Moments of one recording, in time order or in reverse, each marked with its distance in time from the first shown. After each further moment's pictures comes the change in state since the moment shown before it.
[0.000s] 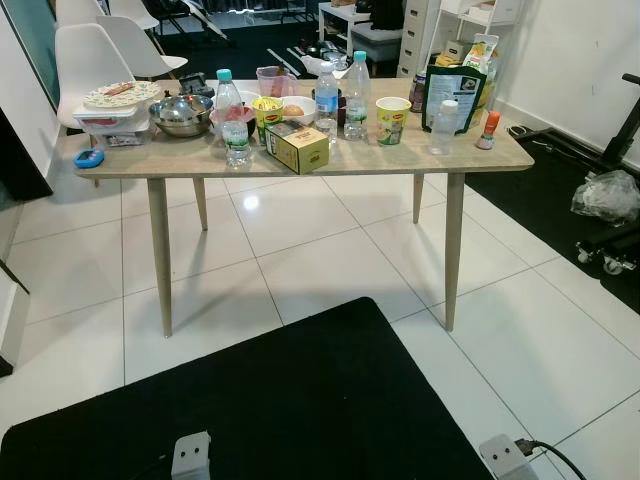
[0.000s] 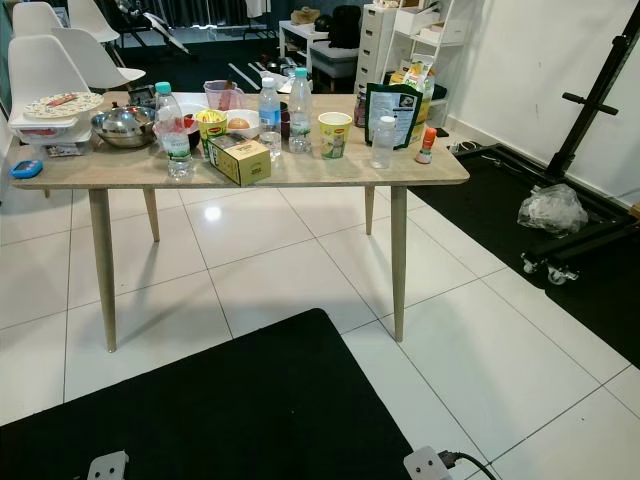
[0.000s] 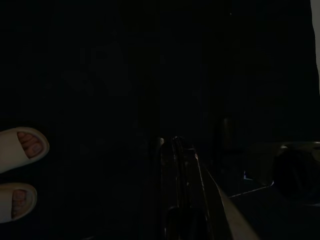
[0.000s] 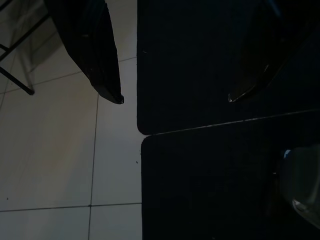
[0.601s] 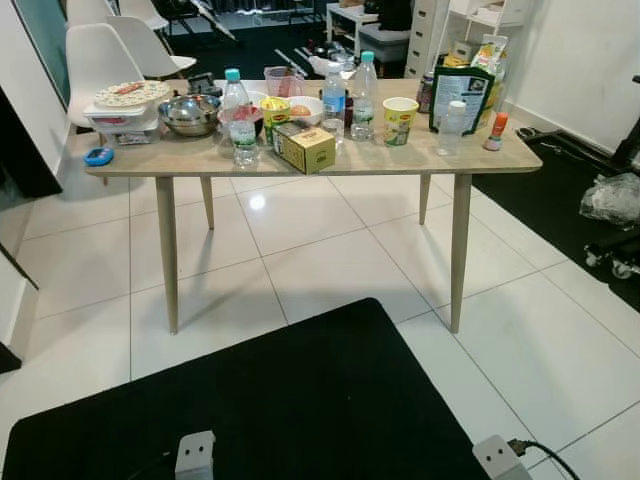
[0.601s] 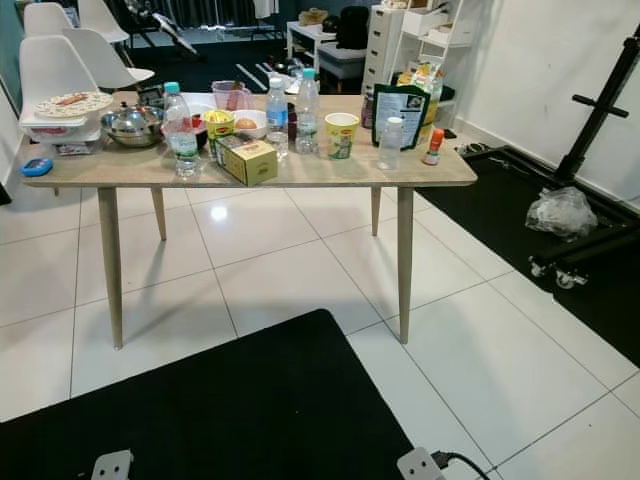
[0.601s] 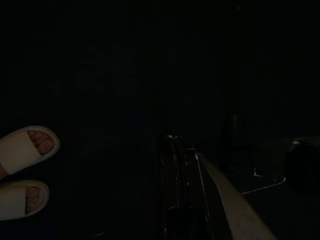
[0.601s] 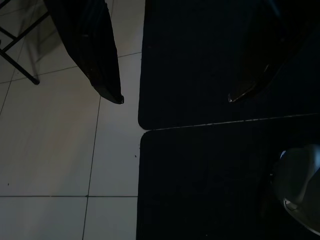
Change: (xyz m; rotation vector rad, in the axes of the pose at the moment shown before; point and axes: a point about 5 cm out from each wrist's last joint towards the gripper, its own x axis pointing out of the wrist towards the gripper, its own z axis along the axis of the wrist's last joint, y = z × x) left arm 0.001 -0.002 0.001 0.052 0.017 0.008; right arm 0.000 0.002 0.001 -0.036 0.000 0.004
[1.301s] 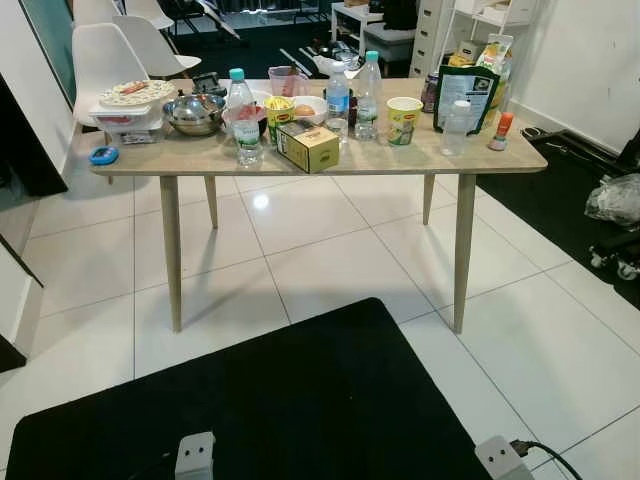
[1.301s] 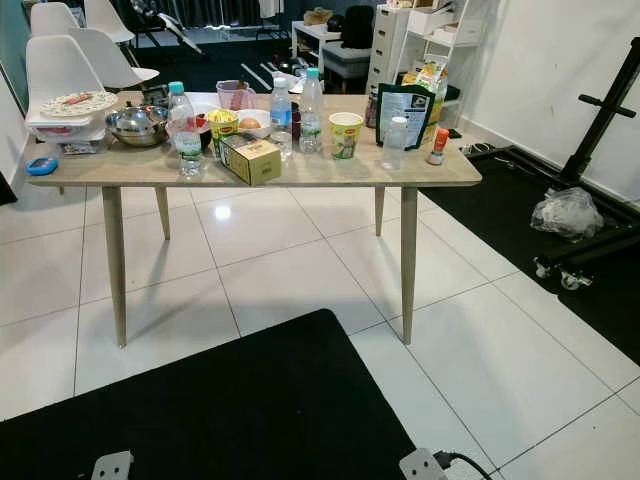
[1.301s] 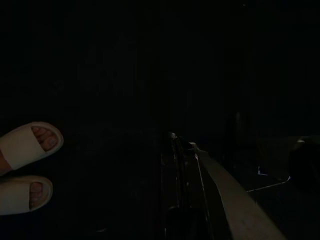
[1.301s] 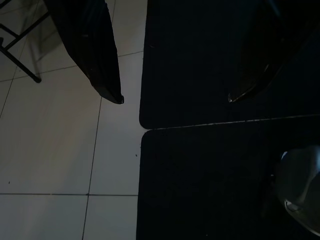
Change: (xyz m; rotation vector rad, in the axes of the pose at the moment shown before) left arm -0.001 0.004 -0.001 -0.004 0.006 0.018; right arm 0.000 0.000 -0.001 -0.008 -0.002 0.004
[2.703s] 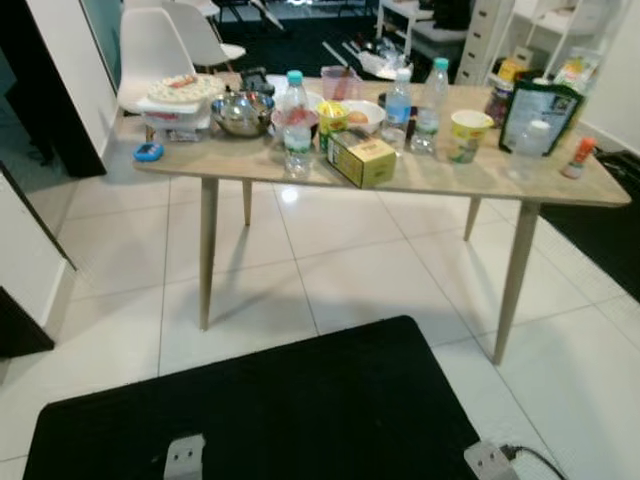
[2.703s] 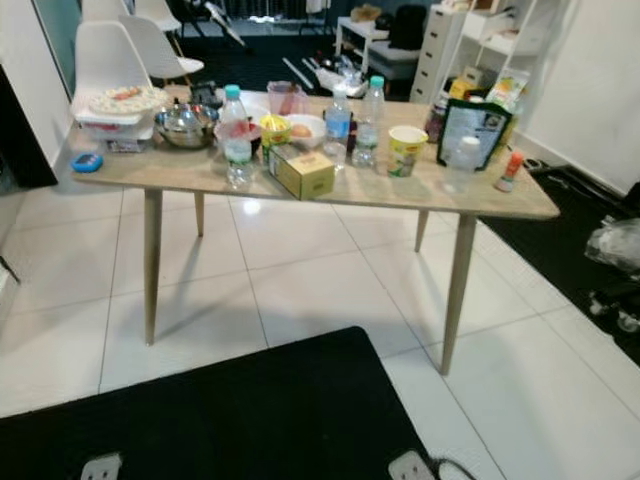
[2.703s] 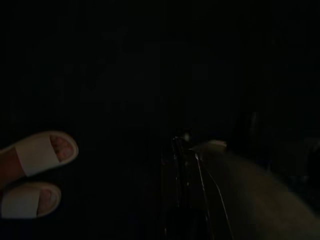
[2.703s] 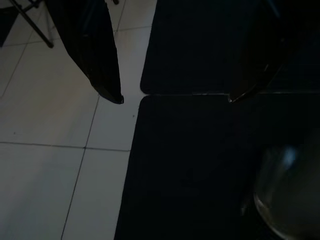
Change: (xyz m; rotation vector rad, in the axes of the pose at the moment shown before) left arm -0.002 0.008 0.000 -0.010 0.007 0.009; right arm 0.000 0.008 -0.003 0.010 0.005 0.023
